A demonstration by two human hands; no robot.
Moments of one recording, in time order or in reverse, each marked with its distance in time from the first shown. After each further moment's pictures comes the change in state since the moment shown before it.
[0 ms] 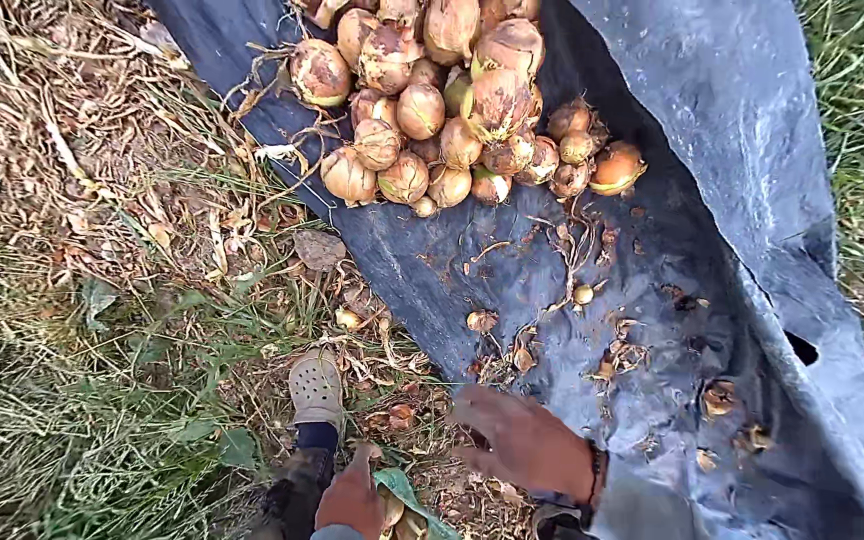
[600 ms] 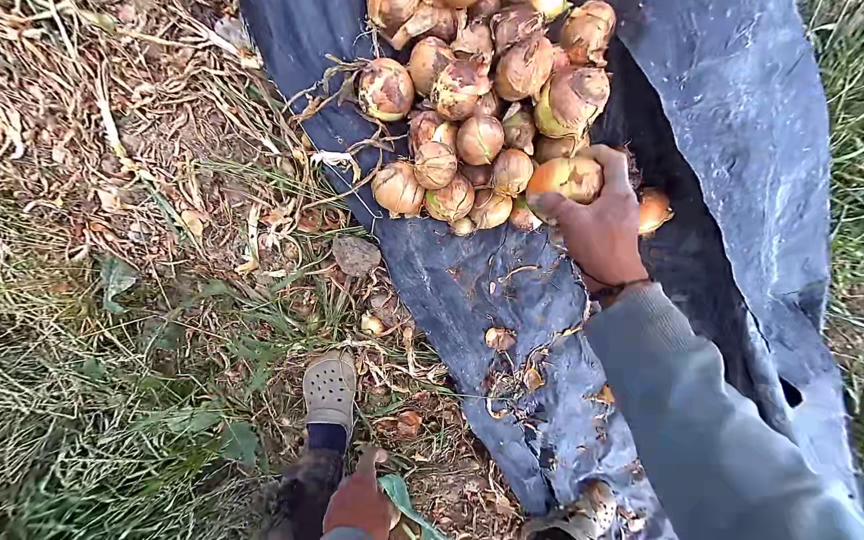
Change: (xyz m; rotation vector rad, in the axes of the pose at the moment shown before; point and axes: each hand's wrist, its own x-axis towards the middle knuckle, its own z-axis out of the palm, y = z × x) left_hand 0.001 -0.019 -0.017 -0.129 -0.045 -0.002; right_hand 0.117 0.015 -0.187 0.275 0.999 0.350
